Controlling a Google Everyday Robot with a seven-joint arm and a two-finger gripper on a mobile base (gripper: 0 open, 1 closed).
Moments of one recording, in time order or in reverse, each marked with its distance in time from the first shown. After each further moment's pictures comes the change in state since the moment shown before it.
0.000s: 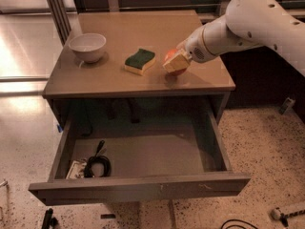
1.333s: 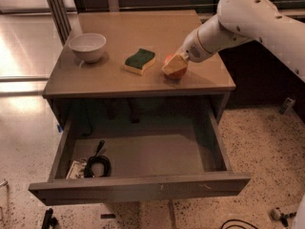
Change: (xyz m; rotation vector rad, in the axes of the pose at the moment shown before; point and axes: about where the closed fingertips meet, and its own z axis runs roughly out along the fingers) arm 0.015 -0.003 0.021 -0.064 0.099 0.092
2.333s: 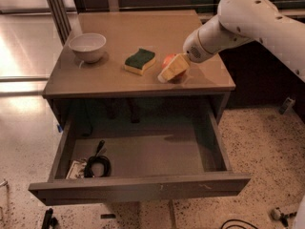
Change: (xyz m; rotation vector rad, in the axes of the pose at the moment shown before) arm 0.000 0.000 0.000 -0.001 0.000 0.000
